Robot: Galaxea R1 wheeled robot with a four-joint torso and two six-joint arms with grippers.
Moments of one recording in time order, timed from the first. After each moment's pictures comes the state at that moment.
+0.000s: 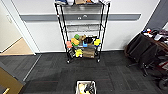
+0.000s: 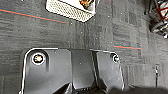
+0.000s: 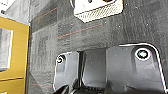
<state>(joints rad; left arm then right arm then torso) 1.22 2.54 -2.00 0.22 -0.15 -0.29 -1.24 2.56 -1.98 -0.18 0.16 0.17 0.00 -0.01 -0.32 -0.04</state>
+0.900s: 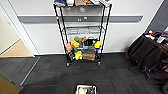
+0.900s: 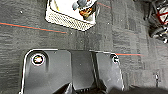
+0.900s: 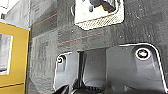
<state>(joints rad) 1.22 2.54 -2.00 0.22 -0.15 -0.29 -1.25 2.56 -1.98 -0.17 0.16 0.17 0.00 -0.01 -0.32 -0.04</state>
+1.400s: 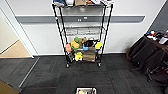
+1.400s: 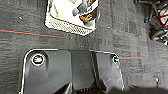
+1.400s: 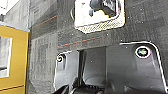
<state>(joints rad) 1.22 2.54 -2.00 0.22 -0.15 -0.29 -1.25 2.56 -1.98 -0.17 0.16 0.17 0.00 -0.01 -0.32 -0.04</state>
